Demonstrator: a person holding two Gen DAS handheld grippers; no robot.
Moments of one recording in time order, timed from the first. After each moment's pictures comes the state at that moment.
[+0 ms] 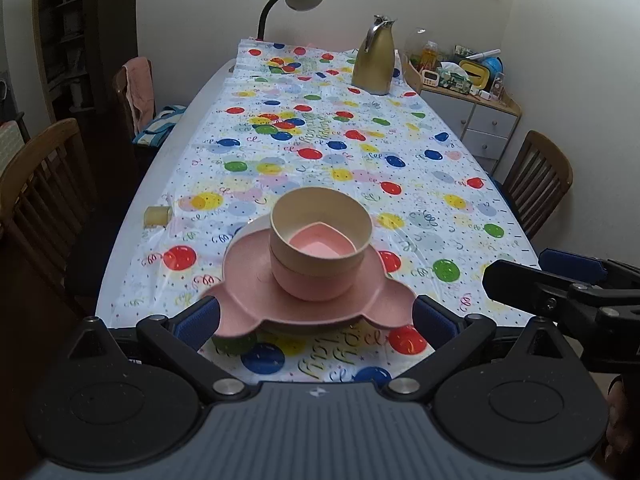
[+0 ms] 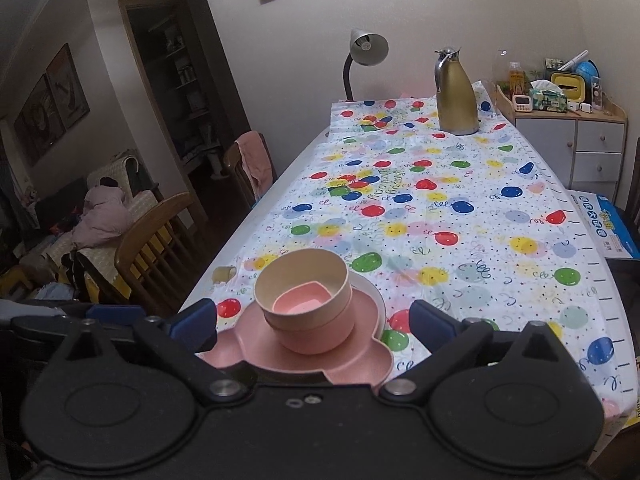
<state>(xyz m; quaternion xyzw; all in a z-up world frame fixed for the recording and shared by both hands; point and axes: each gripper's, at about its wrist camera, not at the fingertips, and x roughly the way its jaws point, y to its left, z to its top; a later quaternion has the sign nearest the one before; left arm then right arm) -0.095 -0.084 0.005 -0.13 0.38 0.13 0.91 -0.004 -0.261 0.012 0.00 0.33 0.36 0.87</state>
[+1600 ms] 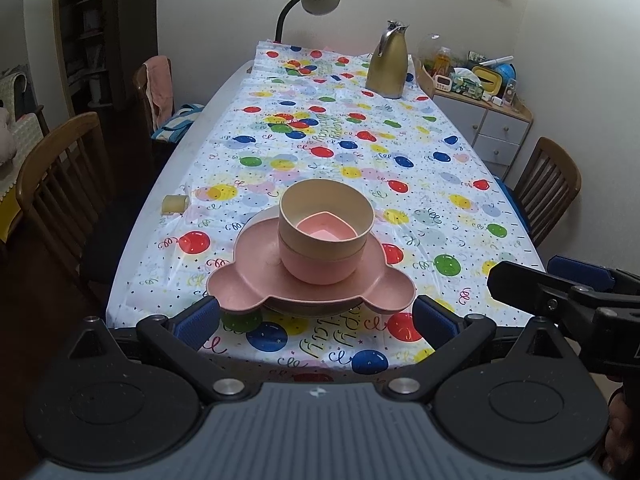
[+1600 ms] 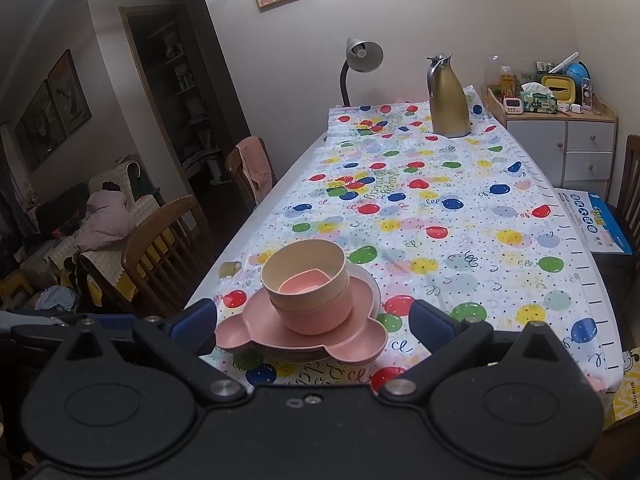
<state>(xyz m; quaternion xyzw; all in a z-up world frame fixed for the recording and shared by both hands) -0.118 -0.102 0.012 -0.13 0.37 0.15 0.90 -0.033 -0.285 0.021 0.00 0.33 0.36 0.87</state>
